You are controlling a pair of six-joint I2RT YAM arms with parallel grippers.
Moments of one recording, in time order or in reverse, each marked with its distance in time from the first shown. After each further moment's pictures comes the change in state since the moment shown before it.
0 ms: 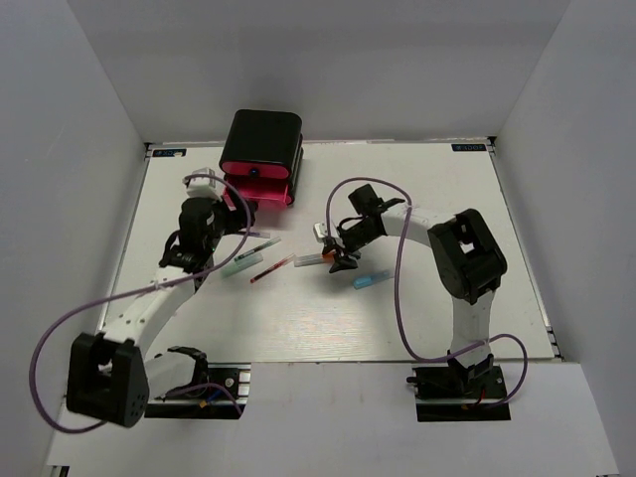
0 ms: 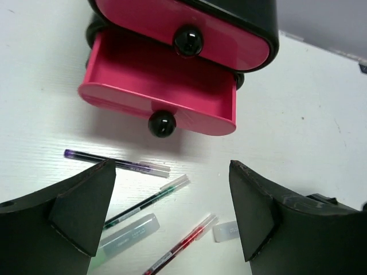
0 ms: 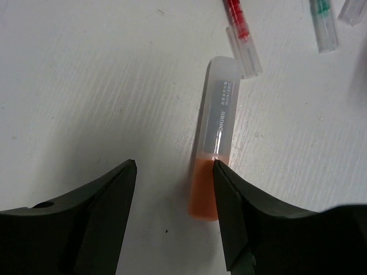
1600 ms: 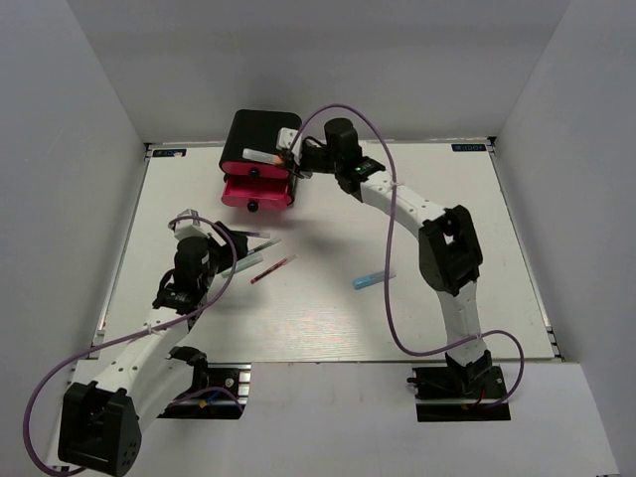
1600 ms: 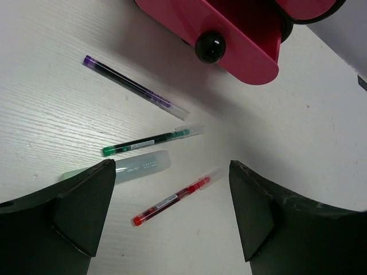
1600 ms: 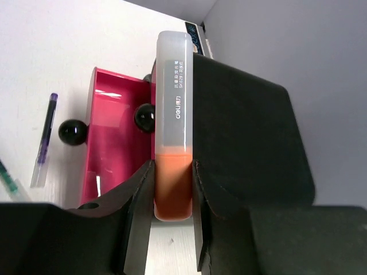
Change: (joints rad) left arm 0.000 -0.302 -0.298 -0.085 -0.060 -0.245; right arm 0.072 0.132 0.558 0.566 0.268 0.584
